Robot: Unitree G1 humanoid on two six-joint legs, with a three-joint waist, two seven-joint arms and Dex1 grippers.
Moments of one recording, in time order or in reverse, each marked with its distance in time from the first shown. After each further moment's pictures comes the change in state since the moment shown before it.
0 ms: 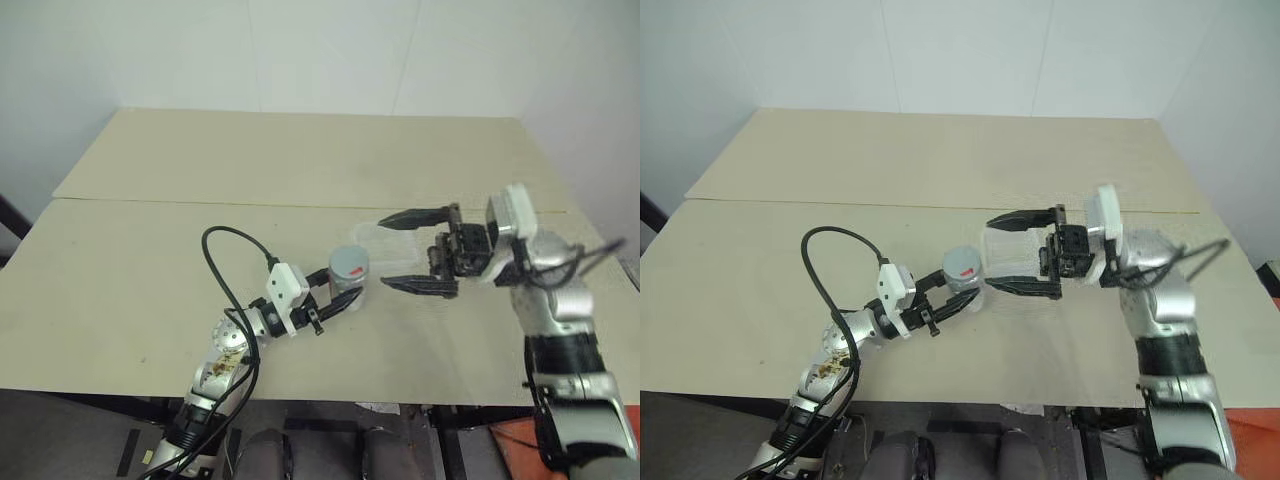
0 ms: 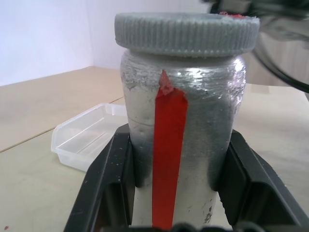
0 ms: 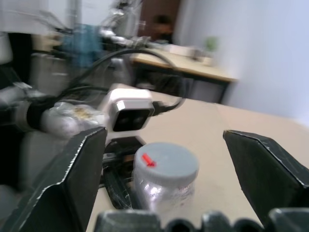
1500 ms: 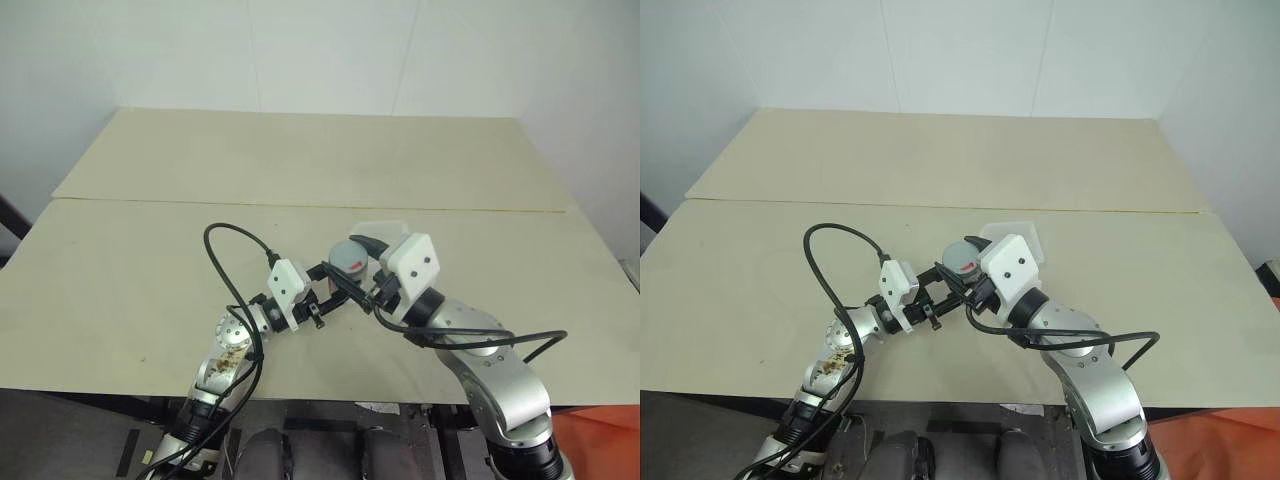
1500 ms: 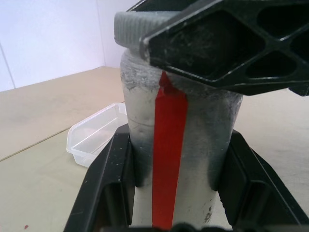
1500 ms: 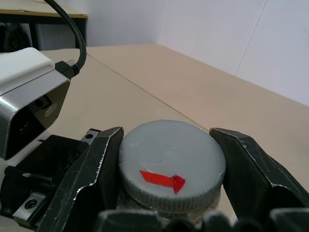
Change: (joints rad) left arm -0.024 0.000 0.001 0.035 0.022 -0.033 0.018; right arm 0.275 0.232 0.256 -0.618 -0.438 0.487 -0.884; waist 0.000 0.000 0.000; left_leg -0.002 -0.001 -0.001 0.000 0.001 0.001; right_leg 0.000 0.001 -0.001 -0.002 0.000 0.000
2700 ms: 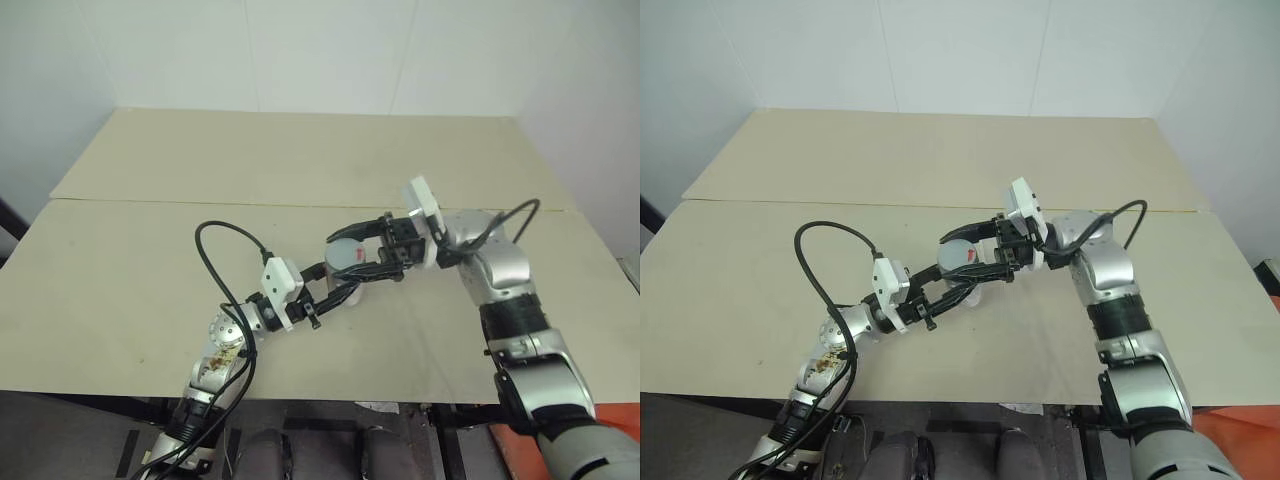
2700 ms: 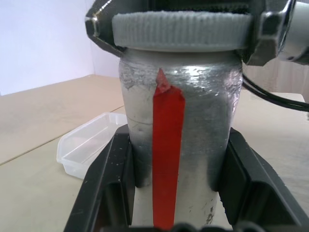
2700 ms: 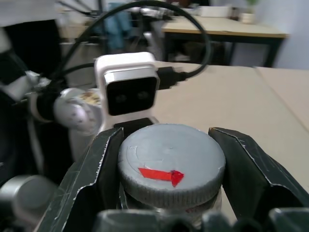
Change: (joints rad) left arm -0.002 0.023 0.004 -0.007 -0.068 0.000 -0.059; right arm -0.624 -0.116 -0.048 1.047 0.288 -0.390 1.157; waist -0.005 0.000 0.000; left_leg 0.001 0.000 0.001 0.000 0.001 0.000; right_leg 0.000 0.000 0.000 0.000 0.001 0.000
